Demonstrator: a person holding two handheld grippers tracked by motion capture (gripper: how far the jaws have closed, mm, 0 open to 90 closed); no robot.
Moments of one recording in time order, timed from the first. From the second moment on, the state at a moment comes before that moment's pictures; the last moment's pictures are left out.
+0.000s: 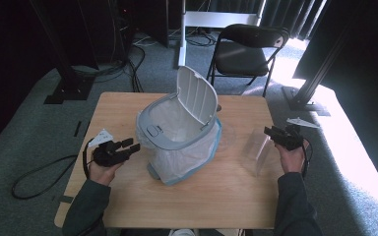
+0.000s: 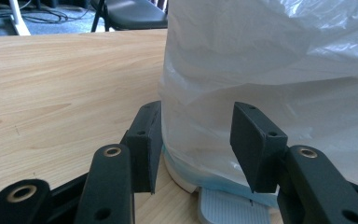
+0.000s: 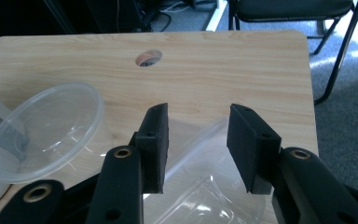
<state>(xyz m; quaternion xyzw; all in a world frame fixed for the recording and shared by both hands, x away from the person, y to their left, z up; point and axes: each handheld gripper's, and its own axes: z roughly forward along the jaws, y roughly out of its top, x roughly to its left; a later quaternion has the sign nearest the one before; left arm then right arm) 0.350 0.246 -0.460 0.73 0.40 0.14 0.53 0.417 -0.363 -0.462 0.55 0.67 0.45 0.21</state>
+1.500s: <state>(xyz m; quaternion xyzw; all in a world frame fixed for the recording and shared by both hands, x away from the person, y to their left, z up) 0.351 0.245 -0.463 0.73 0.40 0.13 0.53 0.440 -0.377 -0.489 0.56 0.73 0.35 0.20</state>
